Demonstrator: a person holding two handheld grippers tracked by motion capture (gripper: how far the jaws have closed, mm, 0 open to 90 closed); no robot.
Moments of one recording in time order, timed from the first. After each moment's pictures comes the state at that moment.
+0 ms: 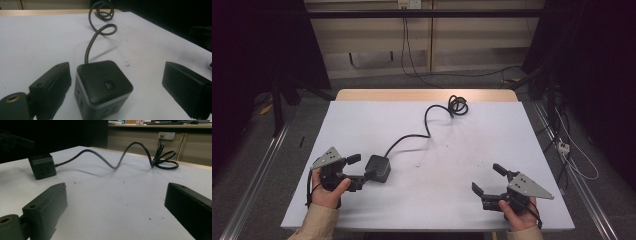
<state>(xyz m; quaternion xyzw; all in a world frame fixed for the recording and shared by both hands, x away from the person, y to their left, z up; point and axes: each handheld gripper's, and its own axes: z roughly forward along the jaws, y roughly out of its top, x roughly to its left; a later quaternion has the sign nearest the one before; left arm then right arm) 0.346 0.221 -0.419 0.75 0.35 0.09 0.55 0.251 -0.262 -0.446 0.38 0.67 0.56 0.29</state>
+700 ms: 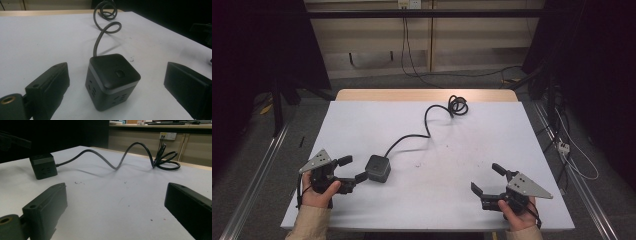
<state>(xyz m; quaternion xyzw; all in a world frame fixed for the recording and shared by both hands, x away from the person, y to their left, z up) 0.343 0.244 -0.423 0.75 0.35 0.09 0.56 0.252 -0.260 -0.446 0.38 0.68 0.56 0.29</state>
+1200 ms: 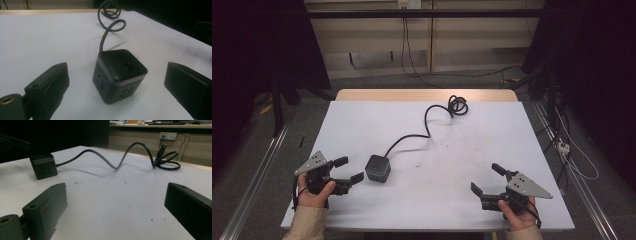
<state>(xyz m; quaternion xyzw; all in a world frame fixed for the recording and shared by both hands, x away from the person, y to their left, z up) 0.343 0.256 -0.428 0.75 0.35 0.10 0.56 0.252 -0.260 -0.446 0.38 0.68 0.56 0.29</state>
